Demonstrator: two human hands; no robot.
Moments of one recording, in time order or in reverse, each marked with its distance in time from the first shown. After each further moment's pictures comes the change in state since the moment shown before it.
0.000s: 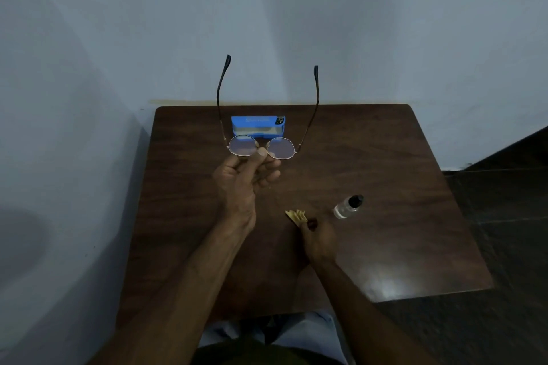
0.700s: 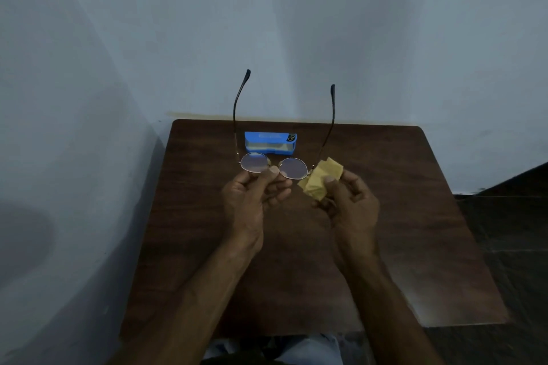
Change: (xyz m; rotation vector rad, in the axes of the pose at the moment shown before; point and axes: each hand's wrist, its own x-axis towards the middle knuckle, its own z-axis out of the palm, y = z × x) left_hand -0.016 0.021 0.005 -0.019 0.025 -0.051; right_hand -0.055 -0.162 -0.098 1.011 -0.079 -0.183
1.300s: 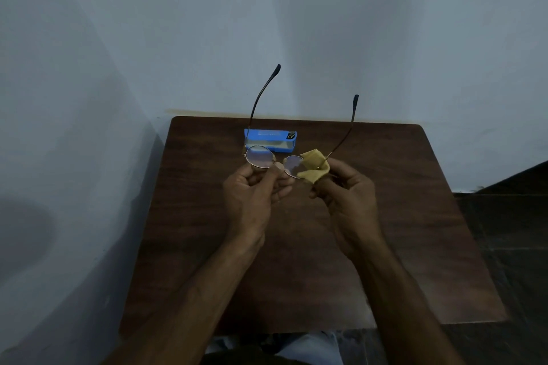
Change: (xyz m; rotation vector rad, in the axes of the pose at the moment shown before) left_hand 0.000 0.000 0.008 0.169 0.044 0.093; right_hand 0.011 -0.015 0.000 -0.163 -0.275 -0.061
